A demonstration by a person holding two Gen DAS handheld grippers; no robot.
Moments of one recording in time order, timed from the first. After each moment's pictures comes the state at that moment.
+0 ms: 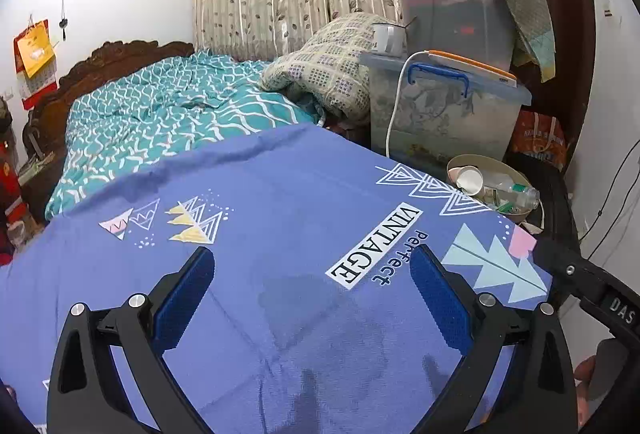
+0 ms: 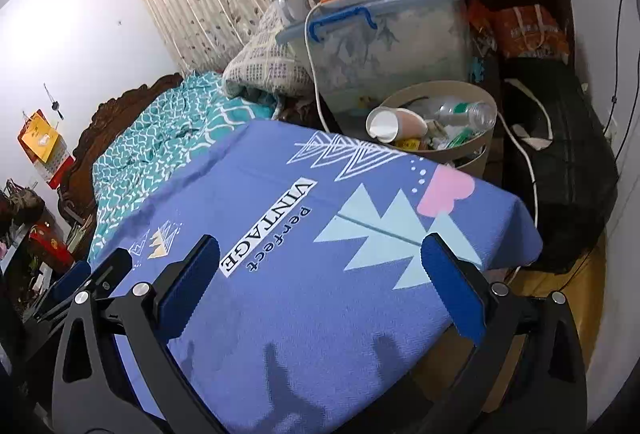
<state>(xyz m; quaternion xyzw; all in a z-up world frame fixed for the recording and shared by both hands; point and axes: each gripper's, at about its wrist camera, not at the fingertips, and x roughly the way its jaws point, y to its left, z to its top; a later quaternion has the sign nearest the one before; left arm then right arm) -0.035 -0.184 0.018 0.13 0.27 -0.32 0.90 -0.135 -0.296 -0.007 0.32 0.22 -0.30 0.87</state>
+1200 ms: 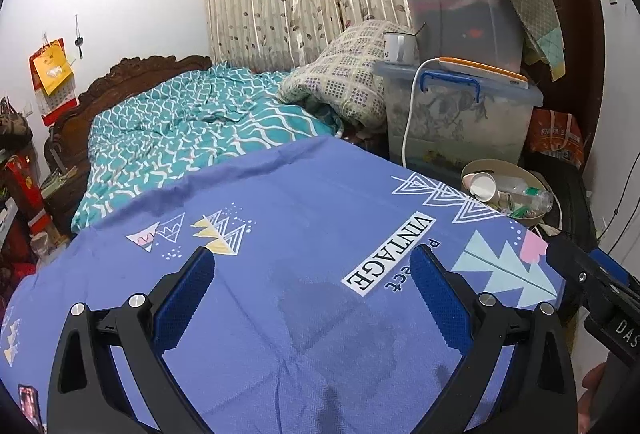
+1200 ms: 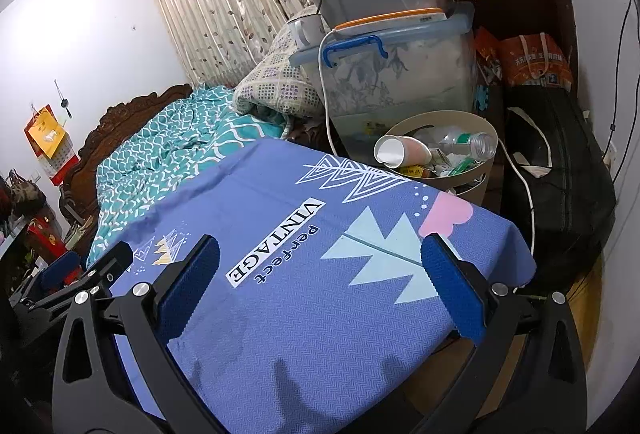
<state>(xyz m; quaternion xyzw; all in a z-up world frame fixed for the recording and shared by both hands) -0.052 -0.185 0.036 0.15 0.24 -0.28 0.92 -0.141 -0.281 0.018 0.28 0.20 -0.30 0.89</state>
